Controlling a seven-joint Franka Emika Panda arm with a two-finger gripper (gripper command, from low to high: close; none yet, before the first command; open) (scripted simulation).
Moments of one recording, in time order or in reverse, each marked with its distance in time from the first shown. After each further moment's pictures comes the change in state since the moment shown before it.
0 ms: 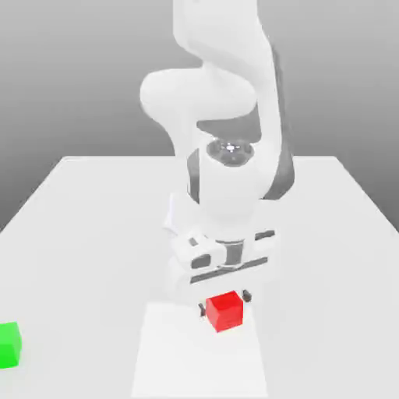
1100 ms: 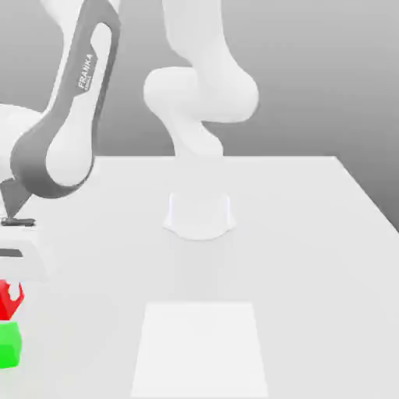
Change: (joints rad) arm -0.510 0.140 -0.261 0.552 0.168 -0.429 -0.406
